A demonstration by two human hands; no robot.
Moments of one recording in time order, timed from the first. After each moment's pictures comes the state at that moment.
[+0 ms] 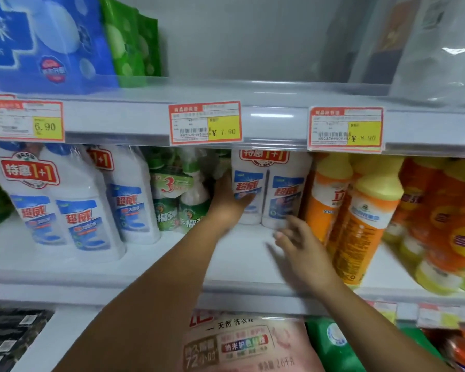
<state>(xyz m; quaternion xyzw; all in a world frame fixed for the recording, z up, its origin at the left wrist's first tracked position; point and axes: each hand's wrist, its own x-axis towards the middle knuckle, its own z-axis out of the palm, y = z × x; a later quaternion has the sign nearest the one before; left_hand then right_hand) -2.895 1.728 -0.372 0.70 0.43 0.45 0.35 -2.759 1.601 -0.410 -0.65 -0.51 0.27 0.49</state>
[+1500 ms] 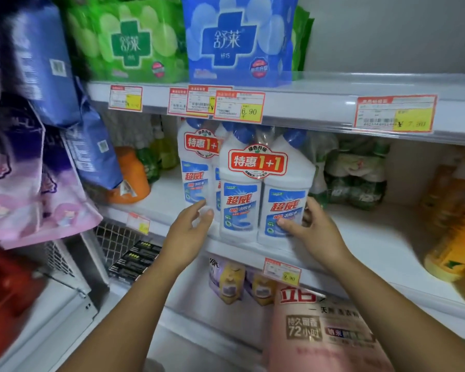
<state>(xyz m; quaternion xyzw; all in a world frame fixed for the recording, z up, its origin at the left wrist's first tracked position) -3.184 1.607 -0.407 0.53 0.62 0.50 0.30 -2.933 1.628 -0.388 -0.49 -0.62 0.39 0.47</state>
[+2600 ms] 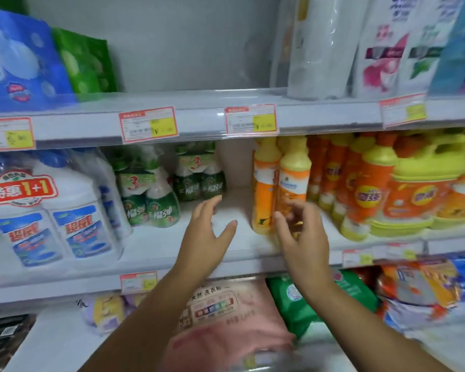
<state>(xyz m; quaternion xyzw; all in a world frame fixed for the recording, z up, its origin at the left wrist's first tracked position) -2.906 1.573 -0.378 0.77 0.40 0.42 0.26 -2.747 1.491 -0.379 -0.62 -0.49 -0.02 0.61</state>
